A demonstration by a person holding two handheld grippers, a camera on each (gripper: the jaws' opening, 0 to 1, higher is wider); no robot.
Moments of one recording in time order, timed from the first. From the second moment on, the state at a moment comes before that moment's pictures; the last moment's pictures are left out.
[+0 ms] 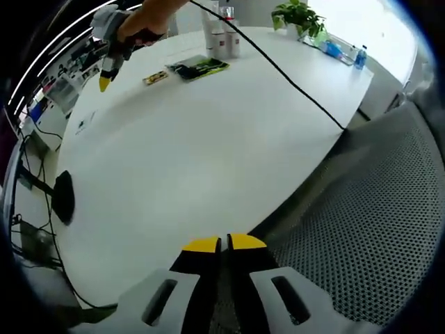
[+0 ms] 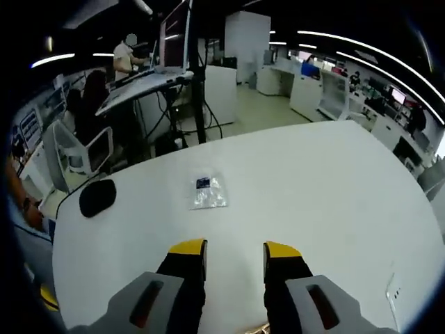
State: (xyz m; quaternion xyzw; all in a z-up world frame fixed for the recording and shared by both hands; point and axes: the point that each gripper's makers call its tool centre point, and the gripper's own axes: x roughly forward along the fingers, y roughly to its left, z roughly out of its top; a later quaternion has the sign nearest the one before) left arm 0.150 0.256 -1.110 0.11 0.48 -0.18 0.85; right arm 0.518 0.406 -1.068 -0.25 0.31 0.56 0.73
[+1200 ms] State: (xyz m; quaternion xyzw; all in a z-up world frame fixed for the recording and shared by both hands) left arm 0.149 0.261 -1.114 0.11 0.46 -0.18 0.86; right arm 0.505 0.495 -1.121 -0.31 0.34 0.59 0.66
